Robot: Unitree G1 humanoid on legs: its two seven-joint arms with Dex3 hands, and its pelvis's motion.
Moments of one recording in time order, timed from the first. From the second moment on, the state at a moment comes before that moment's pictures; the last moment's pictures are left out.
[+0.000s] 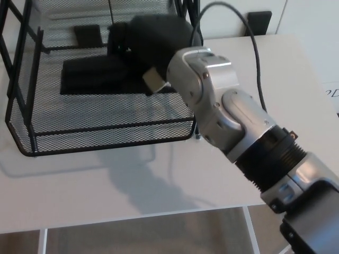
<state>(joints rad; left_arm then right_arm) 0.33 0.54 0.51 0.64 -0.24 0.13 -0.12 -0.96 0.00 0.54 0.50 -0.78 0.32 0.20</state>
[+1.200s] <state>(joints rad) 0.35 0.53 0.51 0.64 -0.24 0.13 -0.12 -1.09 -0.27 0.46 -0.01 -0.79 0.37 0.51</state>
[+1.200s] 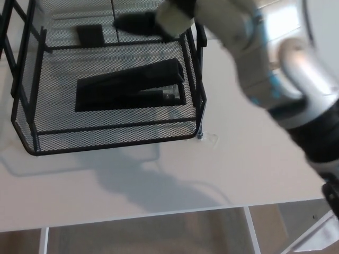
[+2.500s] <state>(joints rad) 0.36 0.52 0.51 0.64 -0.24 0.13 -0.12 -0.15 -0.48 -0.74 0.07 -0.48 0.26 0.52</state>
